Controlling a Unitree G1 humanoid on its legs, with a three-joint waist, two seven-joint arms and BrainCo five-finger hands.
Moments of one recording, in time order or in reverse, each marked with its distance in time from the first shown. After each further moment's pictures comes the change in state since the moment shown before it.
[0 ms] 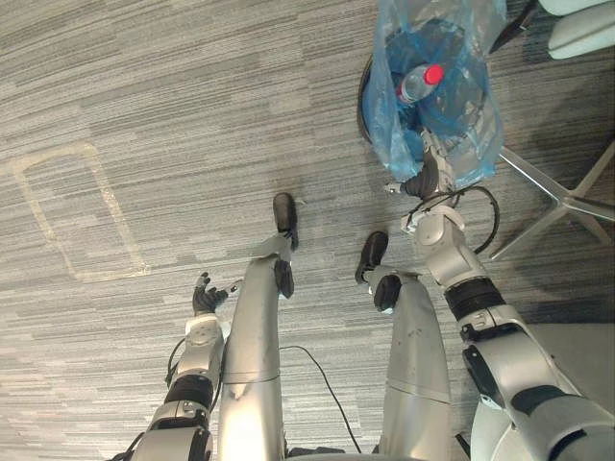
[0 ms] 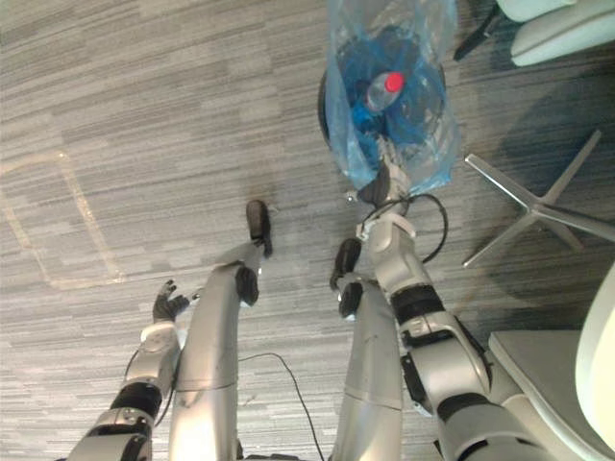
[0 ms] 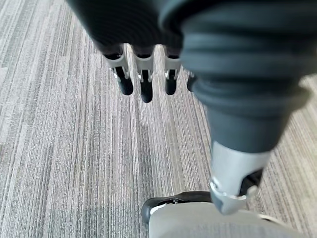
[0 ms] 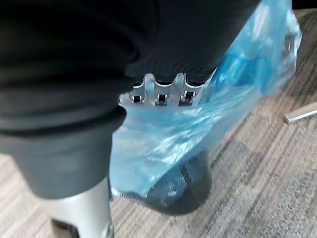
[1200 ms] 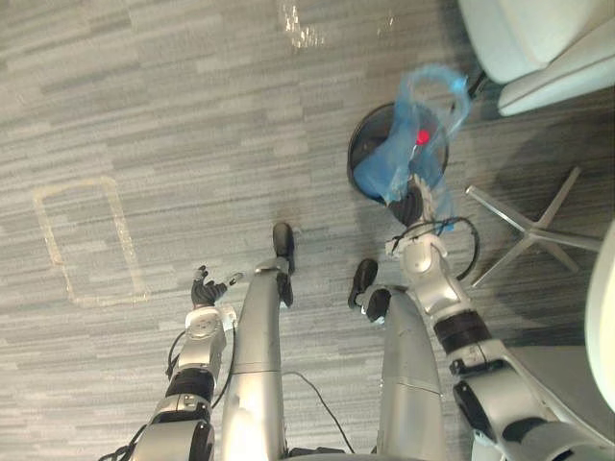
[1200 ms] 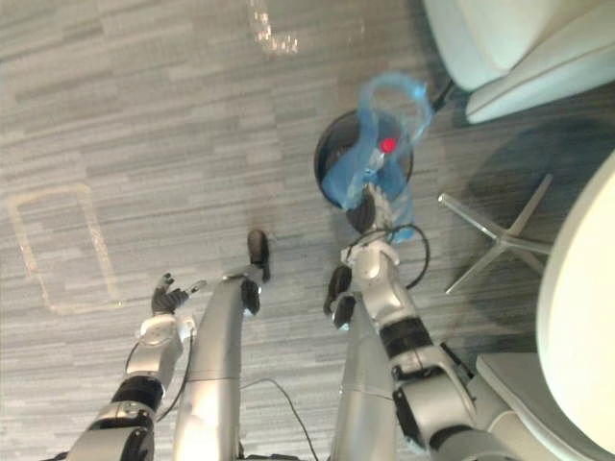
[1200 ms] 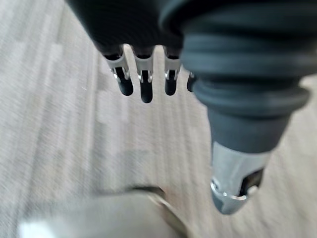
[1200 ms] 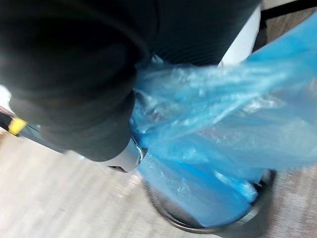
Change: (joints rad) left arm 0.015 -0.072 -0.045 -0.045 0.055 0.015 -0.007; right arm 0.353 0.134 0.000 -0.393 0.062 -0.011 0.028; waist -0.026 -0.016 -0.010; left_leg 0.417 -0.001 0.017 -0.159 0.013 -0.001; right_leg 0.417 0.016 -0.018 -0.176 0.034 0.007
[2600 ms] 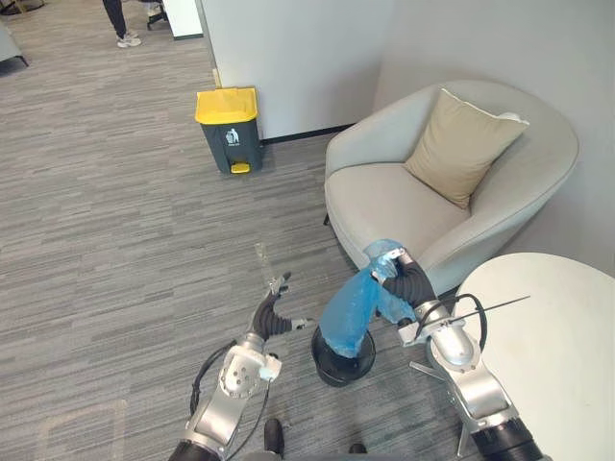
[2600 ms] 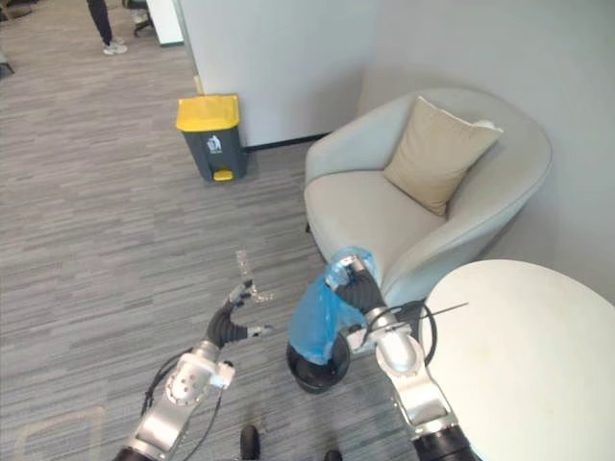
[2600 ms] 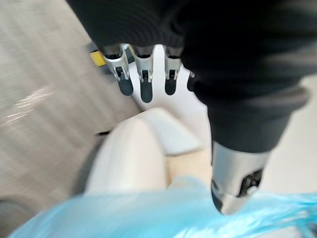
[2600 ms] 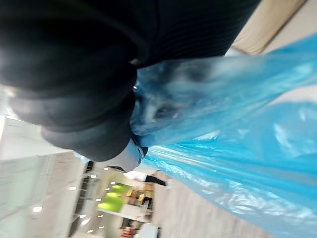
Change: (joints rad) left arm 0.343 0.113 -0.385 -0.669 0.333 -0.083 -0.121; right arm 0.392 -0.173 0.072 -0.423 0.501 -0.189 0.392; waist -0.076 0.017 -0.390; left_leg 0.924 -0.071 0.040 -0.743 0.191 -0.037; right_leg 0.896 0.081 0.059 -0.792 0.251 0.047
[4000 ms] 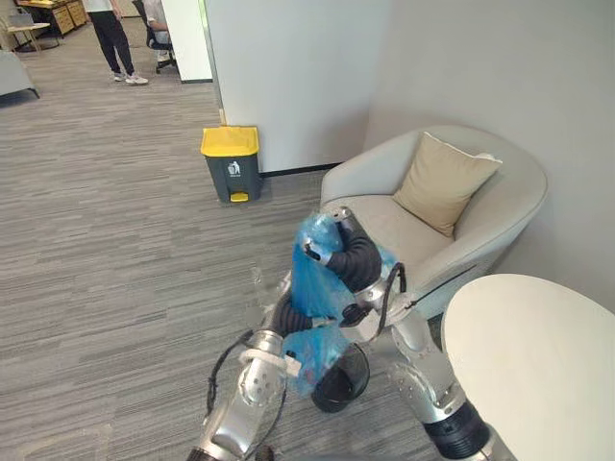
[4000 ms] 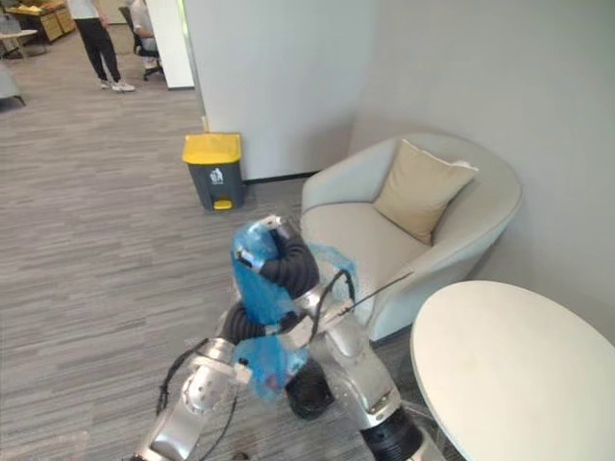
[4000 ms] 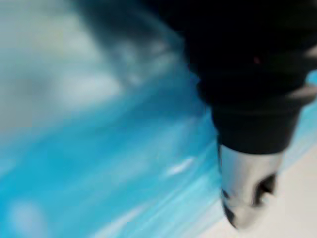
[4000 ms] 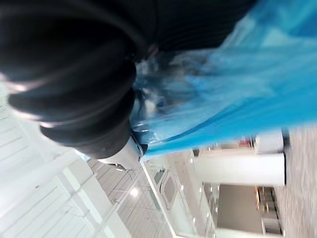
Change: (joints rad) left arm 0.021 -0.102 -0.119 0.033 0.225 -0.005 0.061; right arm -0.101 0.235 0.287 -0.208 0.388 -0.029 0.112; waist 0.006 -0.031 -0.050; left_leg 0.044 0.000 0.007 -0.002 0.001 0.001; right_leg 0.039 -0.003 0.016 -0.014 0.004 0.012
